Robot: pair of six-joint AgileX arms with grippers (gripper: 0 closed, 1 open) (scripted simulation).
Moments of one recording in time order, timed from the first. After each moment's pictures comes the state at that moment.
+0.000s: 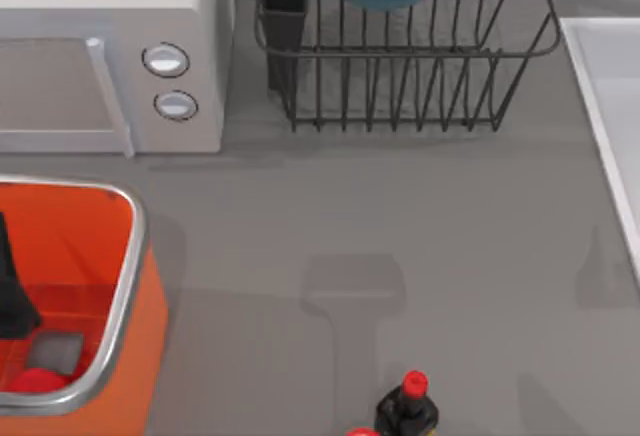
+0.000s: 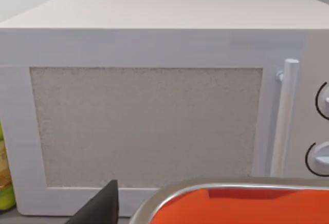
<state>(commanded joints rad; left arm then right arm) 0.00 0.00 0.00 0.00 0.00 0.00 0.07 0.21 0.14 0.07 0.07 0.00</state>
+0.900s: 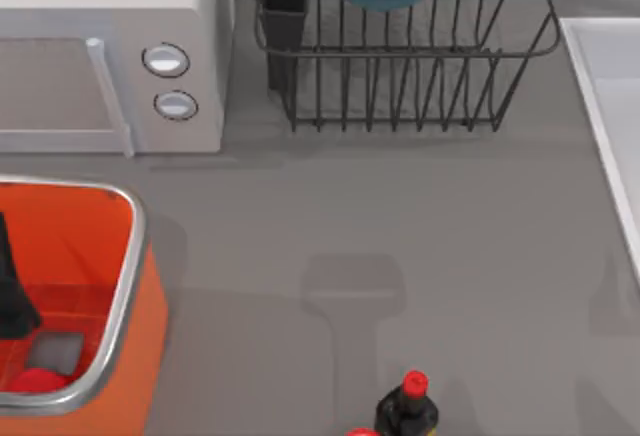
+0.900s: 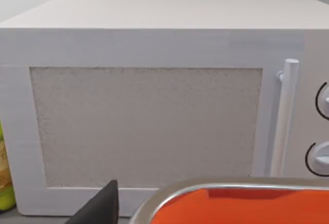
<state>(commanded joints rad) 0.00 0.00 0.00 0.00 0.00 0.00 -0.01 0.02 0.01 -0.01 0.00 -0.01</state>
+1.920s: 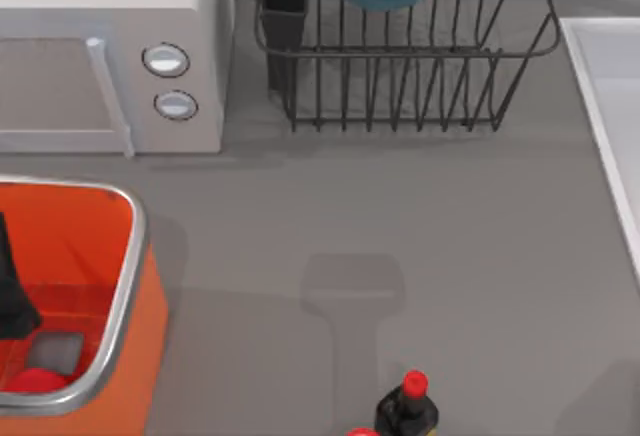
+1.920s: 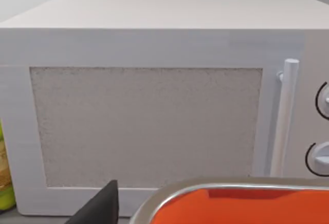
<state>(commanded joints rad) 0.00 0.00 0.00 0.00 0.00 0.00 -0.49 1.20 0.74 -0.89 0.02 -1.17</state>
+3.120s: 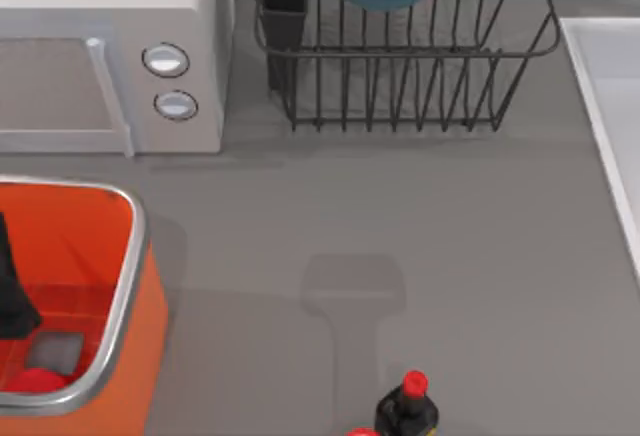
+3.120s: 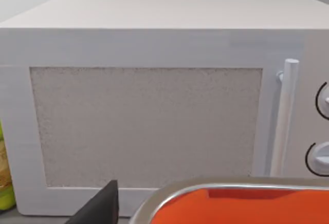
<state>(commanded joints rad) 0.00 0.00 0.00 0.00 0.00 0.00 -0.56 1.56 0.63 -0.57 0.02 -1.31</state>
